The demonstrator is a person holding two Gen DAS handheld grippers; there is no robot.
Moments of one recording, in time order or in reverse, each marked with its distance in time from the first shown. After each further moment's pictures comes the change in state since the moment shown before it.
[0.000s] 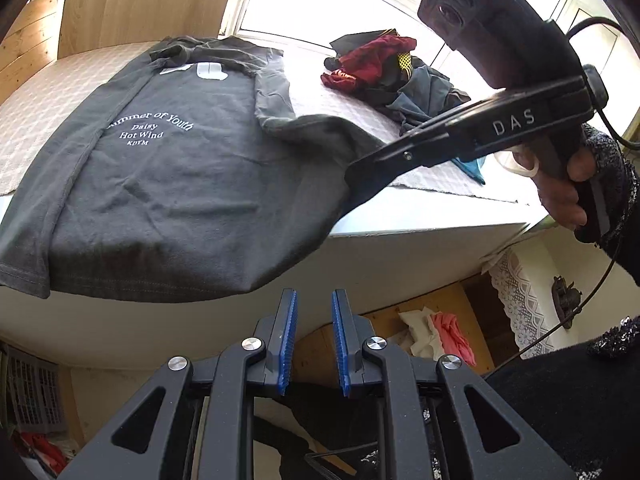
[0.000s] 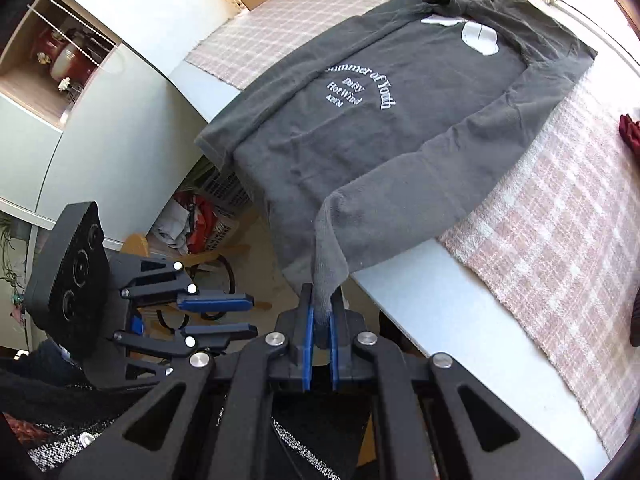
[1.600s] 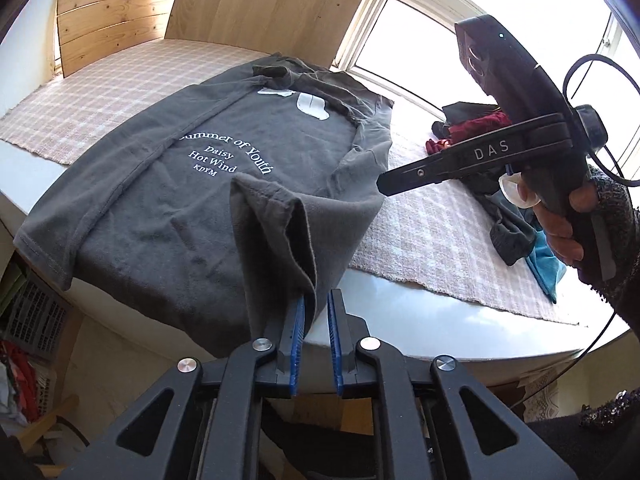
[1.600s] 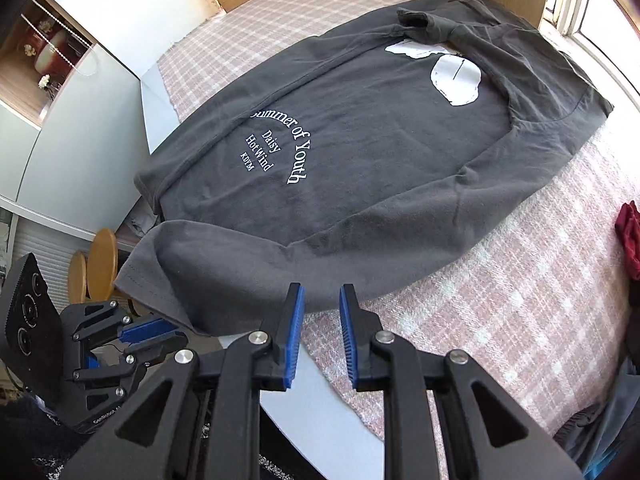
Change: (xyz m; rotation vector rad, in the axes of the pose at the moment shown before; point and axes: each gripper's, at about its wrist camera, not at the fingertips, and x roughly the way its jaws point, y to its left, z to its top) left arm 0.047 0.001 0.047 -0.340 -0.131 0.305; right arm 0.033 -0.094 0.087 -0.113 0.079 -0.020
